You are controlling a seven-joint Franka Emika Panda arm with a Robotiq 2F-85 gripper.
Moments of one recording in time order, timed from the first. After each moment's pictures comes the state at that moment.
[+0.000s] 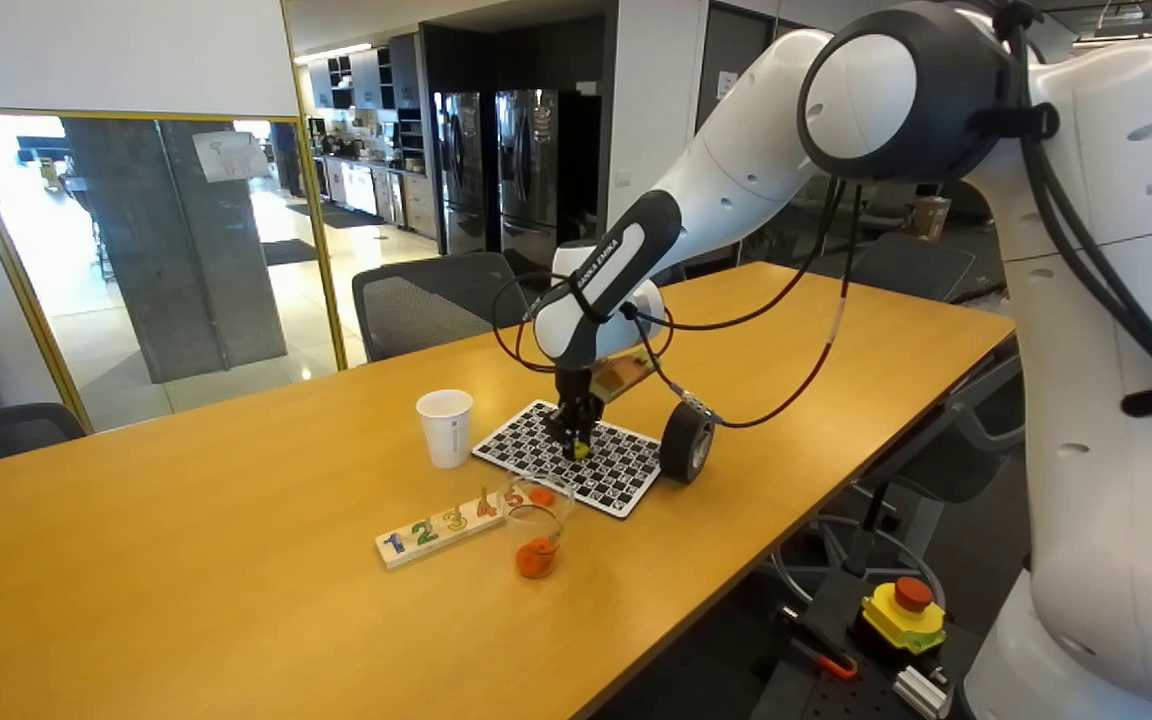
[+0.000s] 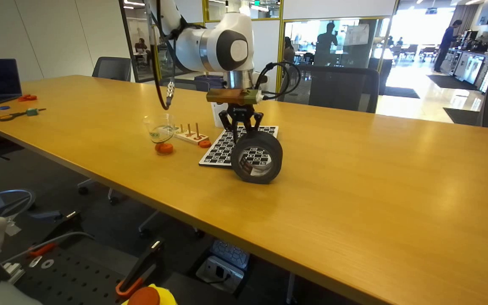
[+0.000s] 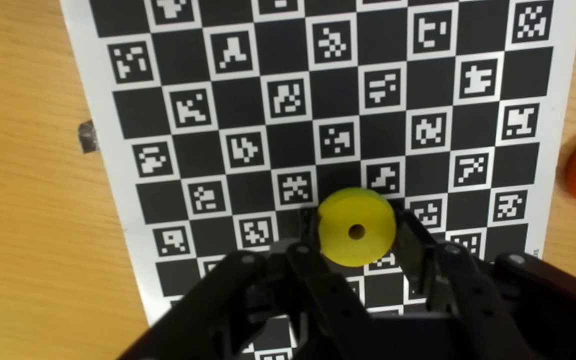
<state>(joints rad) -0.15 0.45 -0.03 -2.00 -0.06 2.50 -0.22</state>
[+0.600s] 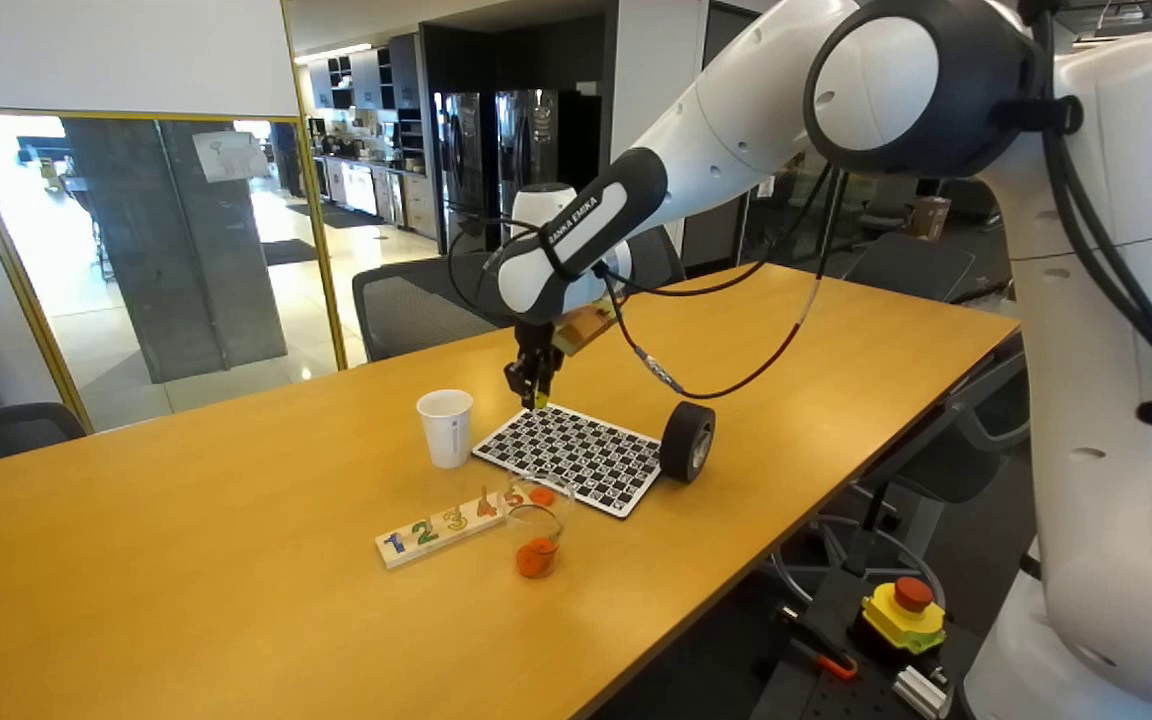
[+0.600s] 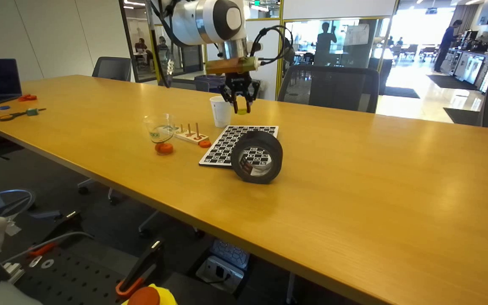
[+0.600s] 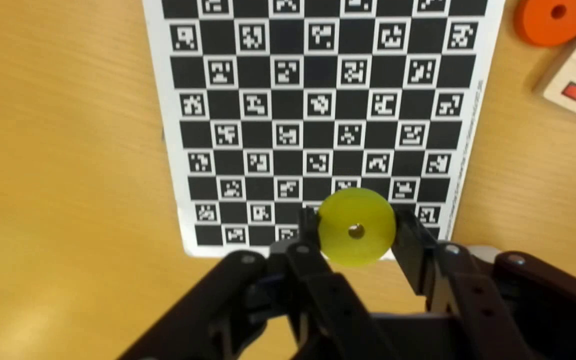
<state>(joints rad) -0.08 0.42 -0.04 -1.84 -0.12 2.44 -0.20</state>
